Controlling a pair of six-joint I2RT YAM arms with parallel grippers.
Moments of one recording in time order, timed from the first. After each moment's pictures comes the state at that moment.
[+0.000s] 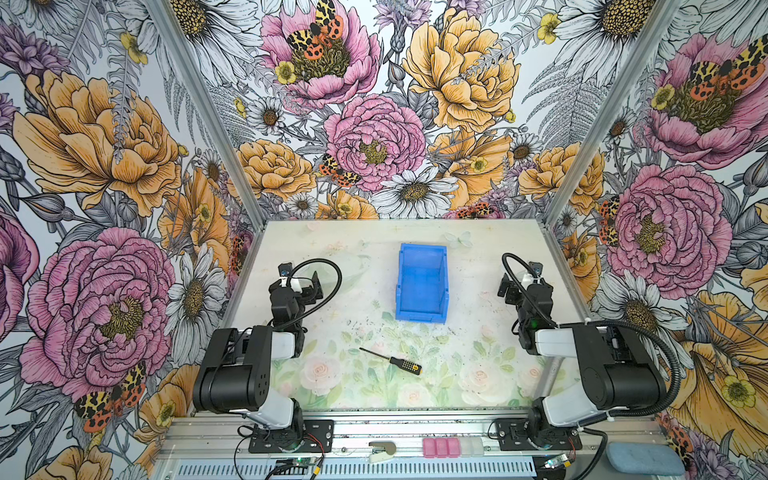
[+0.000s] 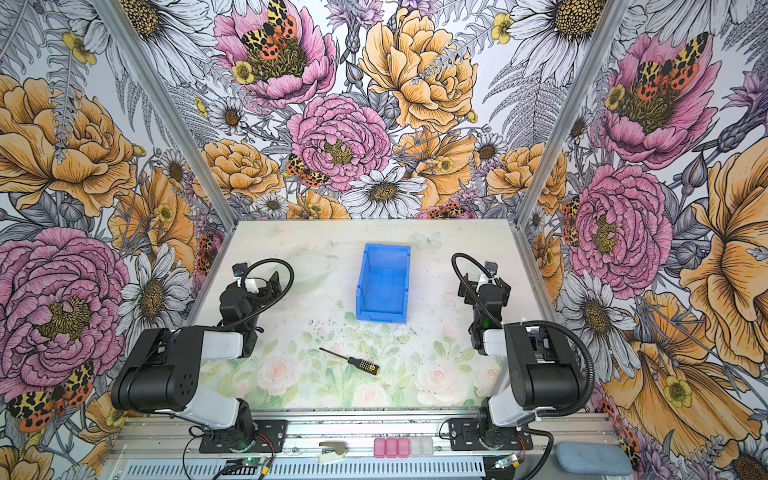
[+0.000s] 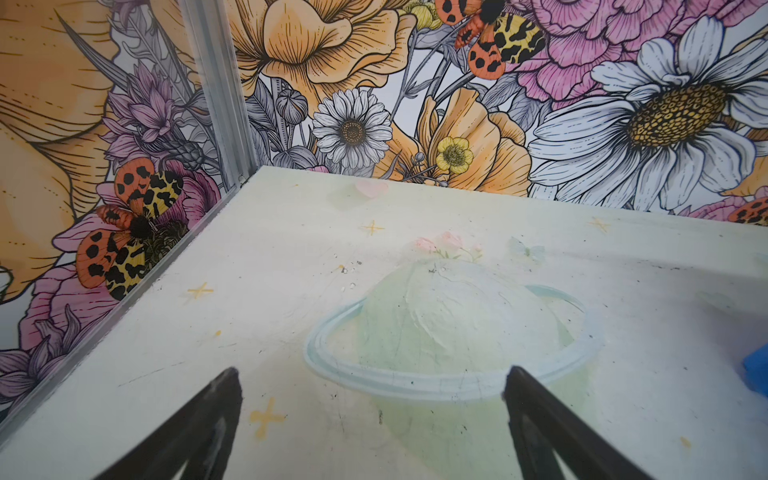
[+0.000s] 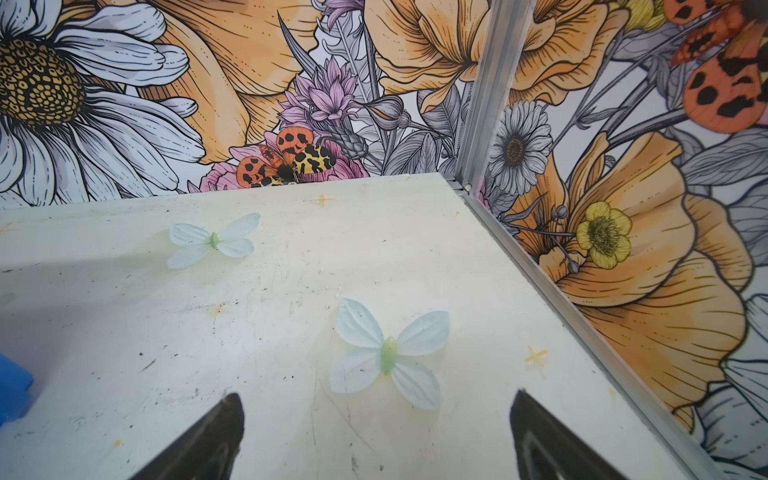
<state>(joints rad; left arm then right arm) 0.05 1.51 0.37 0.90 -0.06 -0.09 -0.01 1.51 0.39 0.84 0.21 0.04</state>
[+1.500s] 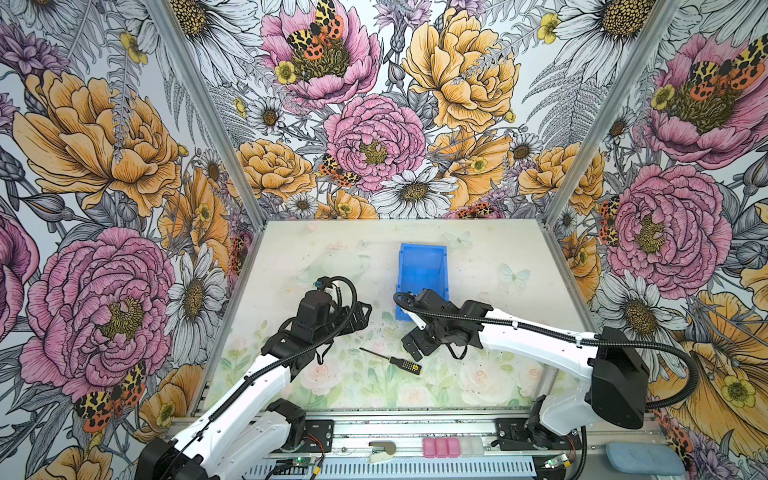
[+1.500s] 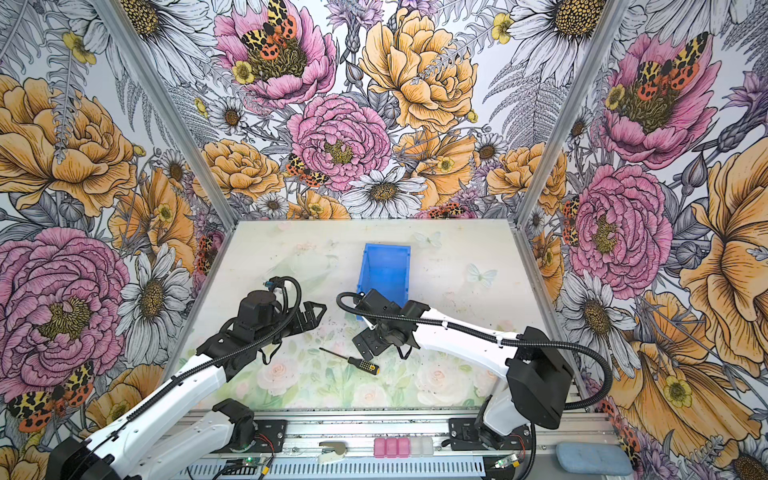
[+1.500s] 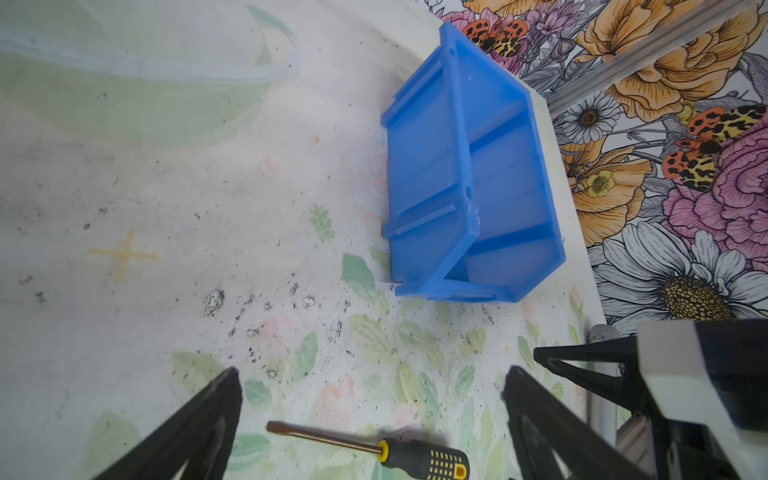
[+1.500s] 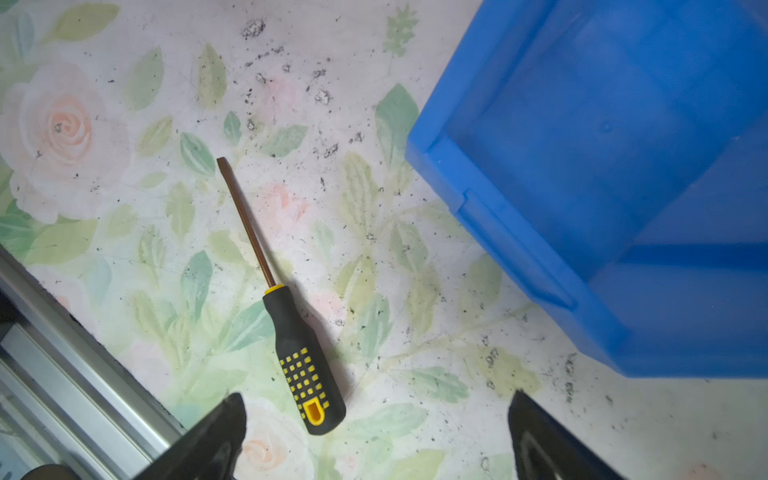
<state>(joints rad) -0.45 0.86 0.53 -0.34 0.12 -0.71 0.94 1.52 1.09 -0.69 0.00 0.23</state>
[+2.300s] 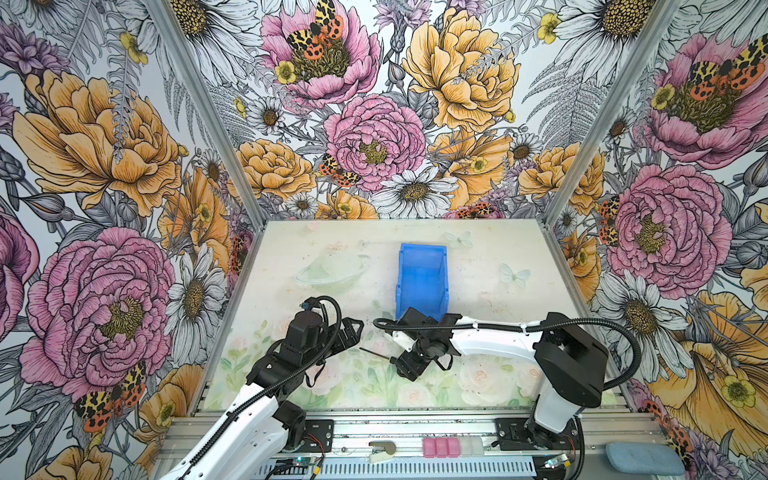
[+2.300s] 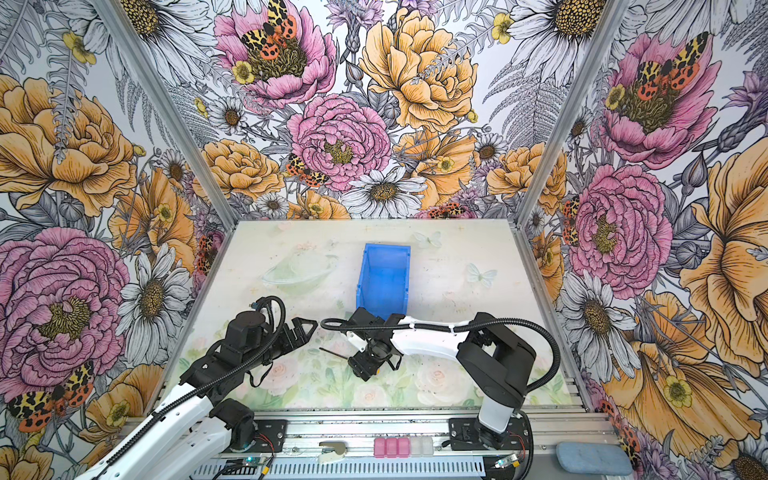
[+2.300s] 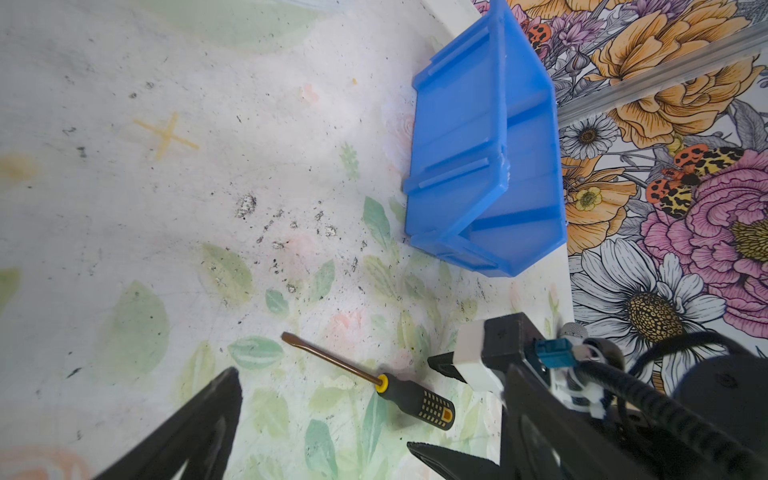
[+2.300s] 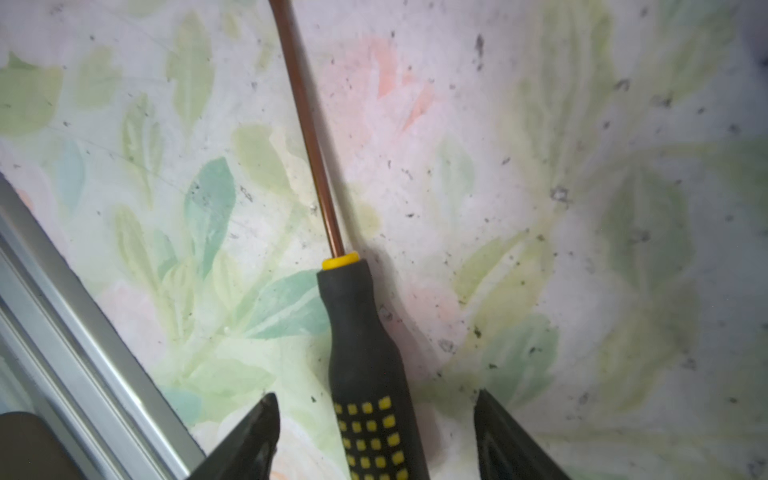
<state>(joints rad) -0.46 0.64 0.45 -0.50 0.14 -0.84 0.99 1.72 1.00 -0.54 -0.20 0.15</state>
